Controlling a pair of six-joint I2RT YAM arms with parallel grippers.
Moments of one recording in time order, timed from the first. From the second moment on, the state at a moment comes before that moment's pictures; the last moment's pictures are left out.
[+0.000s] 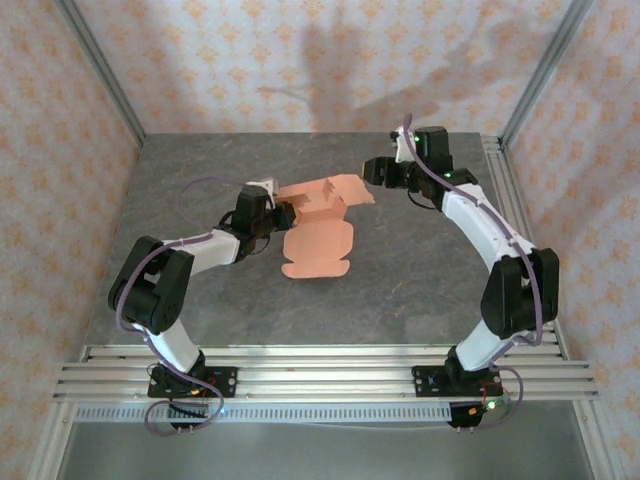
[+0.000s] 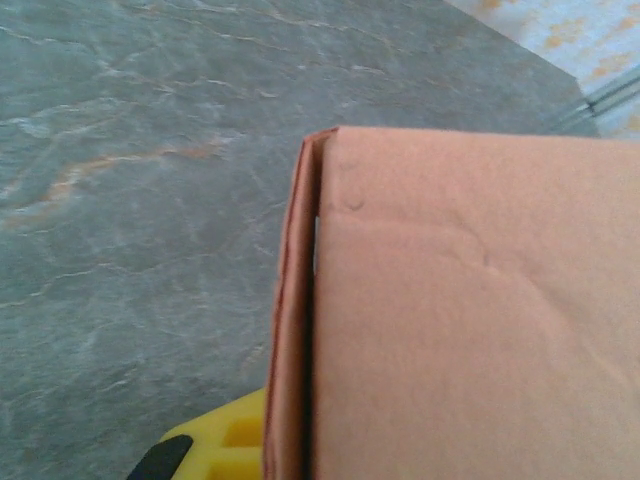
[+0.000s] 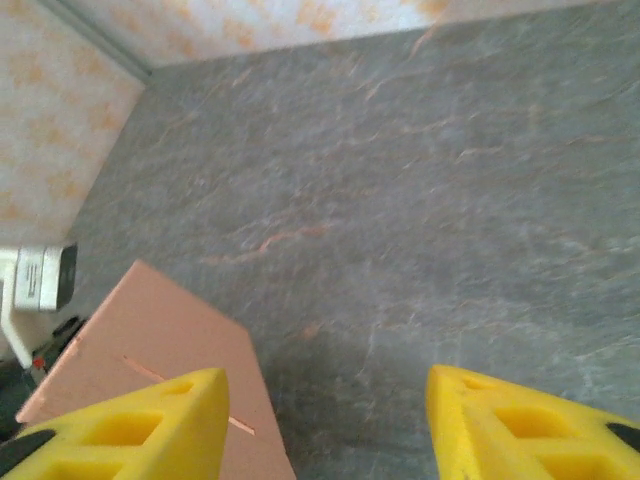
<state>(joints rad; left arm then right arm) -0.33 1.70 0.87 0.28 0.18 -0.59 0.25 1.63 1.38 -0.39 -0.49 0.27</state>
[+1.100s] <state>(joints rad) -0.33 1.76 0.96 0.23 0.21 -0.64 0.50 1.67 1.37 -0.47 -0.34 0.04</state>
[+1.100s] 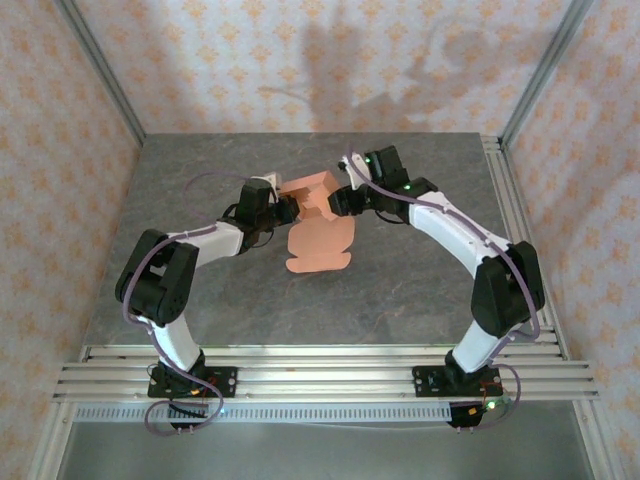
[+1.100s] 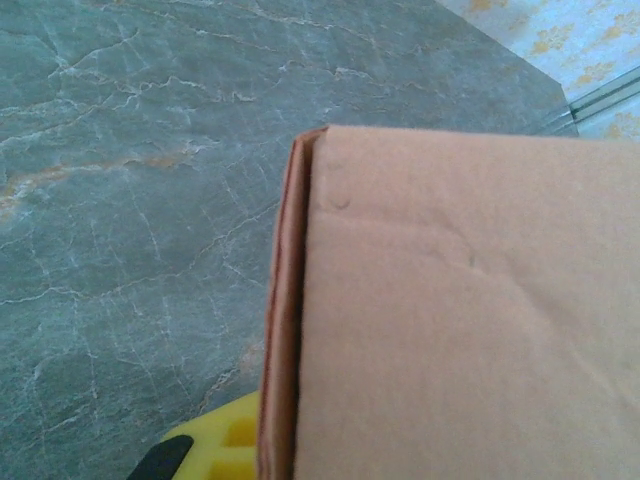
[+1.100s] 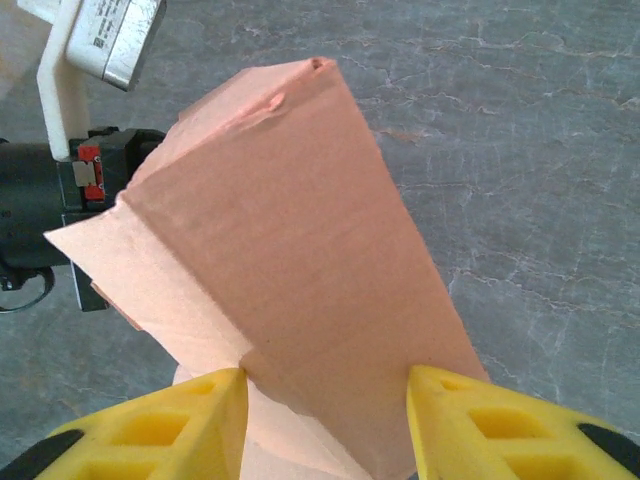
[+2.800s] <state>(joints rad) -0.33 1.77 0.97 0.19 0.19 -0.66 0.72 1.84 1.45 -0.38 0.54 -0.03</state>
